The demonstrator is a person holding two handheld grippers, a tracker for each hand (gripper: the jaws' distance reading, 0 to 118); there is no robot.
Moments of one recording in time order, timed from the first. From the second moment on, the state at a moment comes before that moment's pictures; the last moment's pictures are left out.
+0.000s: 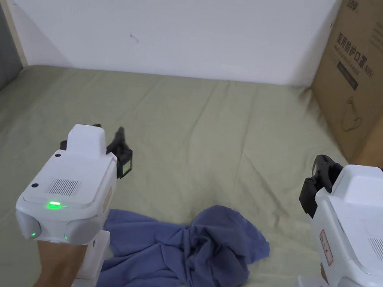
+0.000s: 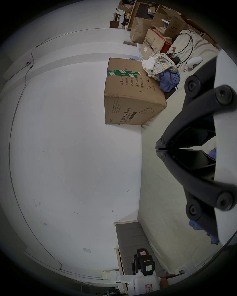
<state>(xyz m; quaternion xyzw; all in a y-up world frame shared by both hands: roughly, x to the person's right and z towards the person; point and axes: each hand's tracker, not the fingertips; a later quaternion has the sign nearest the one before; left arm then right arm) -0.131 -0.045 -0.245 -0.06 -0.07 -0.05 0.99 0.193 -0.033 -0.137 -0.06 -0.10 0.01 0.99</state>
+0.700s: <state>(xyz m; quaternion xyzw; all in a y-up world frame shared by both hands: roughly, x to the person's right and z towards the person) -0.188 -0.137 -0.248 -0.34 -0.07 0.00 0.94 0.187 -0.048 -0.145 -0.08 -0.09 0.01 0.99</state>
